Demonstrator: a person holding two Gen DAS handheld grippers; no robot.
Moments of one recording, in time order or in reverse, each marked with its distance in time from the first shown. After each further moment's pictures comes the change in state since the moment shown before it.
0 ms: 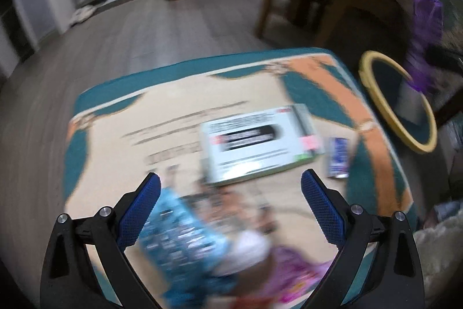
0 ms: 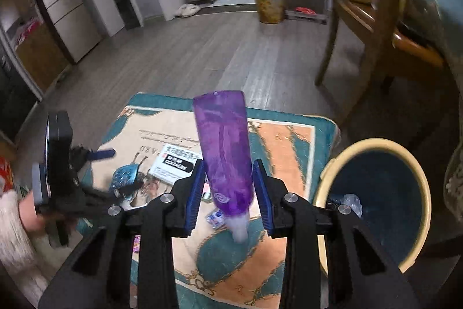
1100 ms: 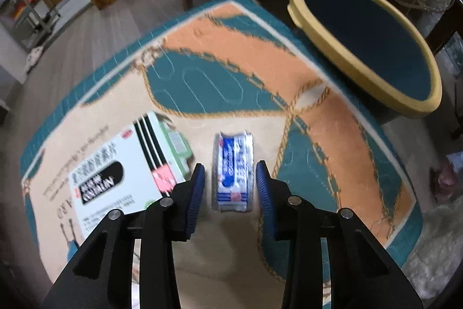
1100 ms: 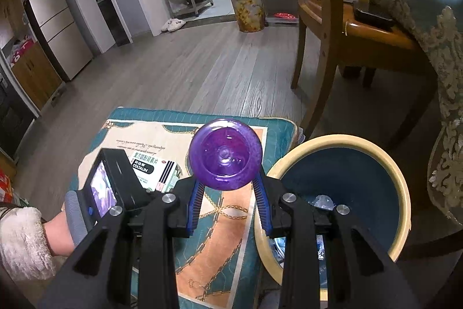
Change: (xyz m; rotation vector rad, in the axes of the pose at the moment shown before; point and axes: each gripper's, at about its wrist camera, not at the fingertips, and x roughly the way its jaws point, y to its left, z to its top) left arm 0.083 -0.131 0.019 0.279 0.181 -0.010; right arm -0.024 -0.070 -0.016 0.065 -0.064 -0.004
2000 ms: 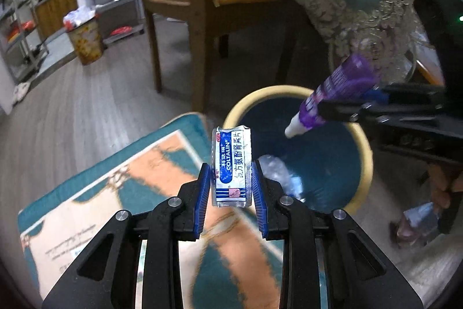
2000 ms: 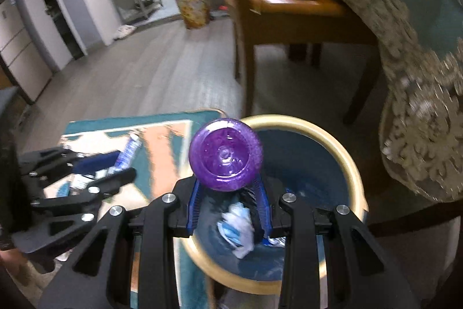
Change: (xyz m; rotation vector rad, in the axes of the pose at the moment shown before) left arm -0.092 -0.054 0.089 0.004 -0.326 -0.131; right arm -0.015 -0.090 -0.026 0.173 0.050 -0.215
